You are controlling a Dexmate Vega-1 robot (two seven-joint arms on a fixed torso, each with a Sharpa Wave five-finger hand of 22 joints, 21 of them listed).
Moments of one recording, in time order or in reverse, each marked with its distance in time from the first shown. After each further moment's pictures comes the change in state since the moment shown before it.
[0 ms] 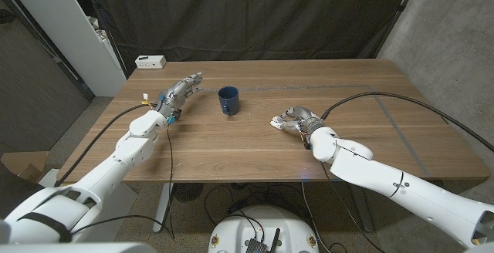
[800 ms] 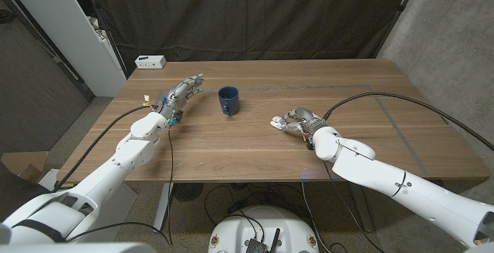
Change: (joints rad) left arm 0.032 0.010 -0.003 -0.054 0.004 0.019 0.034; left_hand 0.000 0.000 0.000 0.000 0.000 0.005 -0.005 0.000 0.000 0.000 0.000 0.000 0.000 0.000 0.000 0.000 0.000 0.000 0.000 -0.004 0.000; right arm -0.009 0.003 0.018 0.012 -0.016 0.015 0.043; right_hand -0.005 0.006 0.000 0.000 0.000 0.000 0.000 -0.021 -0.009 0.007 -0.002 0.000 0.005 0.000 0.000 0.000 0.009 -0.003 0.003 0.000 0.001
